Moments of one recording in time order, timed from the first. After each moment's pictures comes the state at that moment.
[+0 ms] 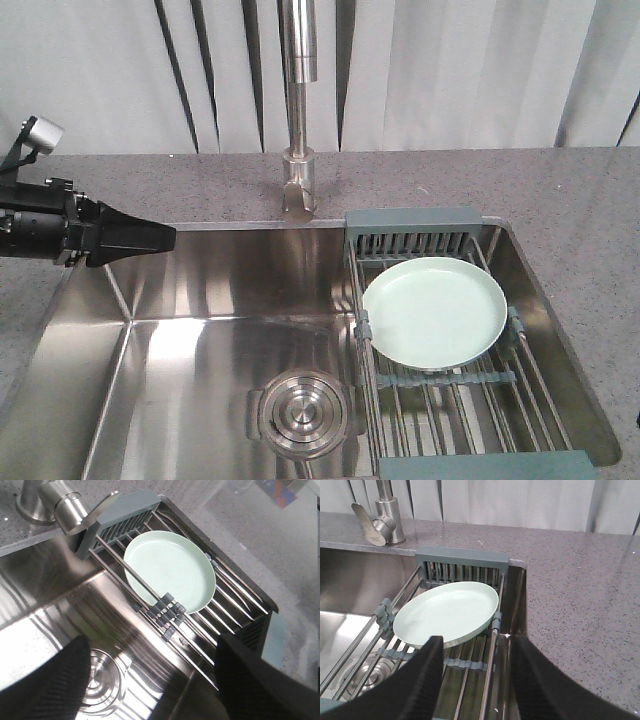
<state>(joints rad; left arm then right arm) 0.14 1.64 -1.09 -1.29 1.19 1.28 0.03 0.13 -0.27 0.27 0.51 -0.27</state>
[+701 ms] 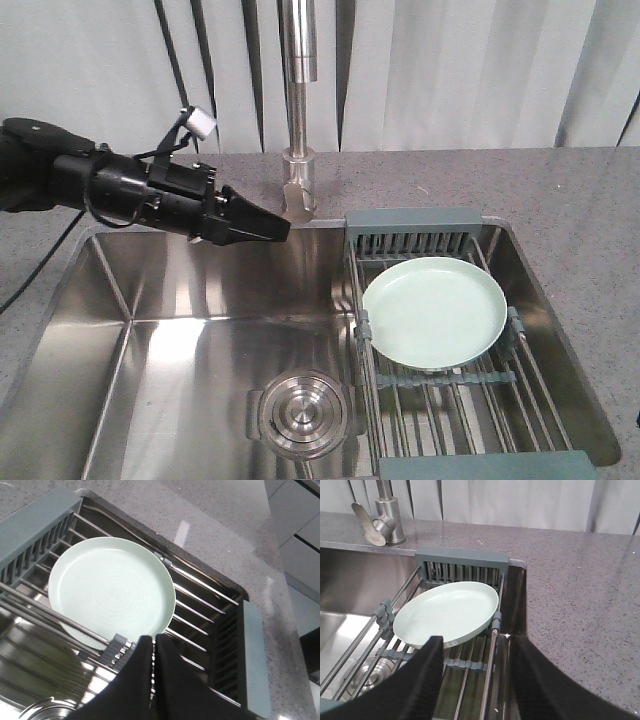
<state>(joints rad) -0.16 1.90 -1.42 -1.30 1.19 1.28 0.03 0.13 -0.27 0.27 0.51 -0.27</state>
